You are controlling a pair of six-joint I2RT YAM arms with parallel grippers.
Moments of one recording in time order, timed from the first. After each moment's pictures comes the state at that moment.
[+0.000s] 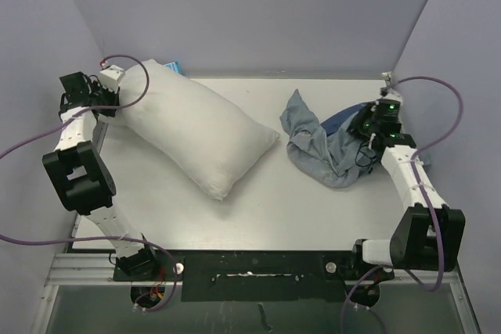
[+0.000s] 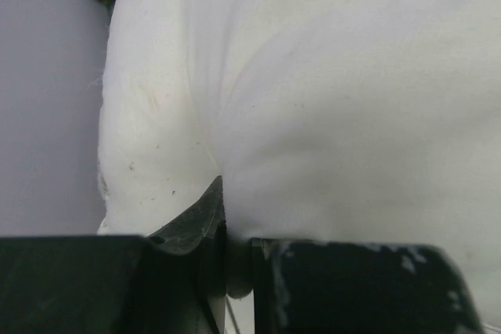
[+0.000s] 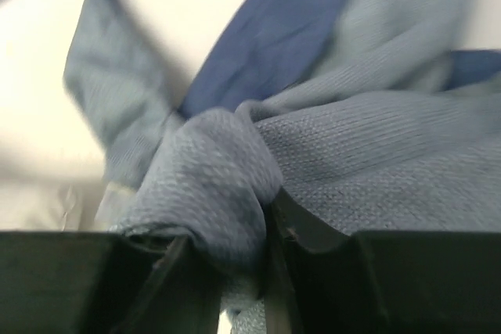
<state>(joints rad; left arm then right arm) 0.41 1.87 1.48 -0.30 0.48 0.66 -0.15 1.26 0.98 -0.32 0.02 0.42</state>
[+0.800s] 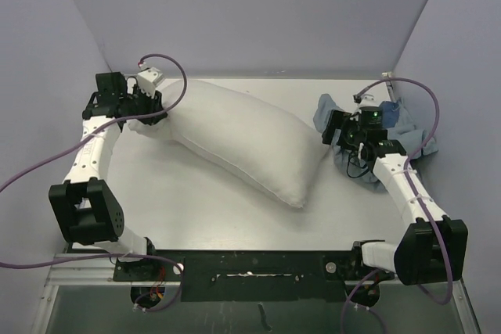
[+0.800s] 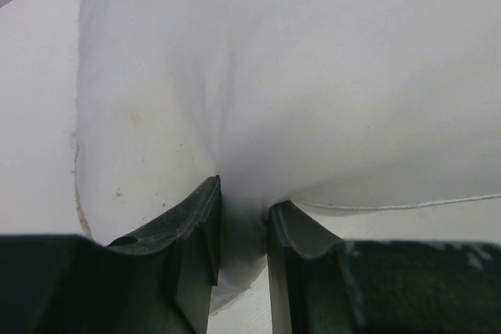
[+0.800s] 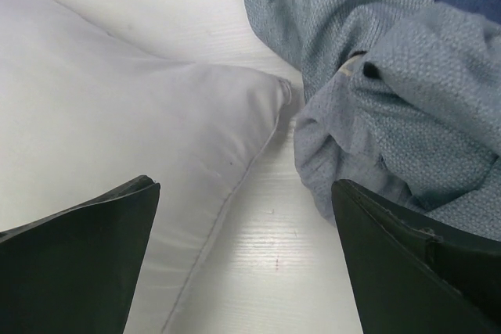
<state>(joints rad) 0.11 1.55 1.37 -0.58 0.60 0.45 0.08 1.24 0.94 -0.37 -0.04 0.25</state>
